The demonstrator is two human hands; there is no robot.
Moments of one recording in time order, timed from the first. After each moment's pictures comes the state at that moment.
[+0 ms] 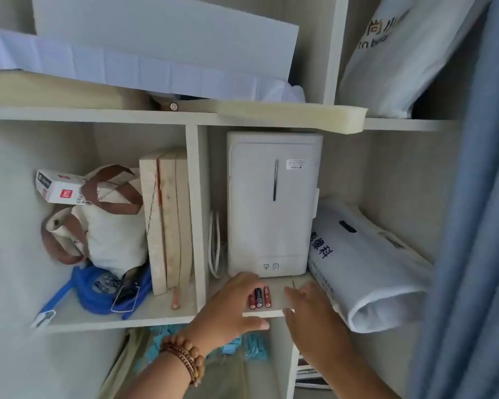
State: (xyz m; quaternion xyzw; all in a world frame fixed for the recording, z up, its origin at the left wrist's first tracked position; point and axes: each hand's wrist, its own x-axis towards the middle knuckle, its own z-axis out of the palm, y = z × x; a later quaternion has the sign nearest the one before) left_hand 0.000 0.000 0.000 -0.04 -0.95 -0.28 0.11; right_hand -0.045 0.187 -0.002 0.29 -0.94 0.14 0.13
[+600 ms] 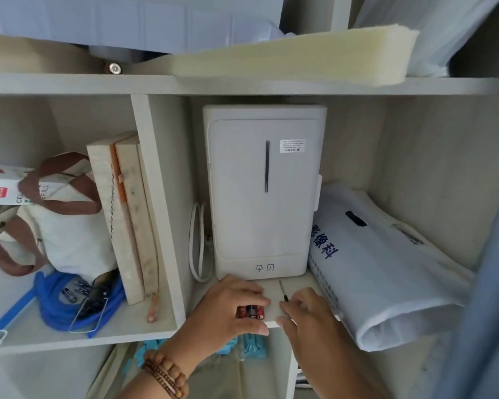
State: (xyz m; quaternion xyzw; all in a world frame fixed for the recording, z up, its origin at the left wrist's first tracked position) left_hand -0.039 -0.009 -0.015 -0.04 -0.93 -0.34 0.11; right_hand -0.087 0.190 -0.039 0.32 -0.91 0.22 0.17
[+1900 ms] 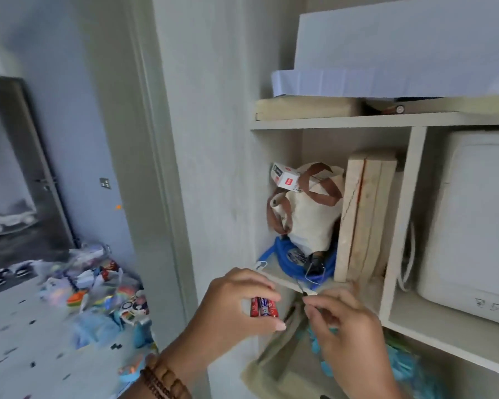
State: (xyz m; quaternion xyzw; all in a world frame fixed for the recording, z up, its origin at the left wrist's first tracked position) left_hand 0.267 -0.081 0.049 0.19 -0.87 -0.26 0.36; right_hand 0.087 0.036 0.001 0.52 -0.65 0.54 0.11
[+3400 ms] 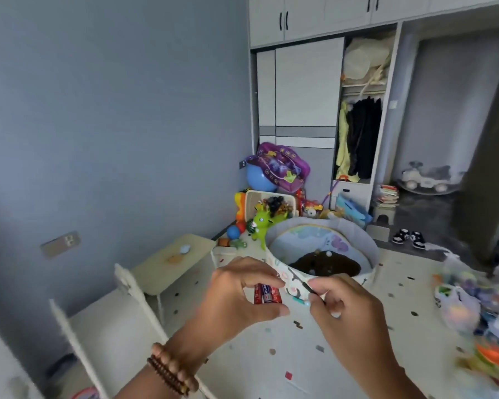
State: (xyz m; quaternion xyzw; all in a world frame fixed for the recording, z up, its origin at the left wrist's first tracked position) left_hand 1.180 -0.411 0.009 0.73 -0.52 0.06 0.45; right_hand 1.043 -0.578 -0.028 0.84 -0.15 0.43 -0.29
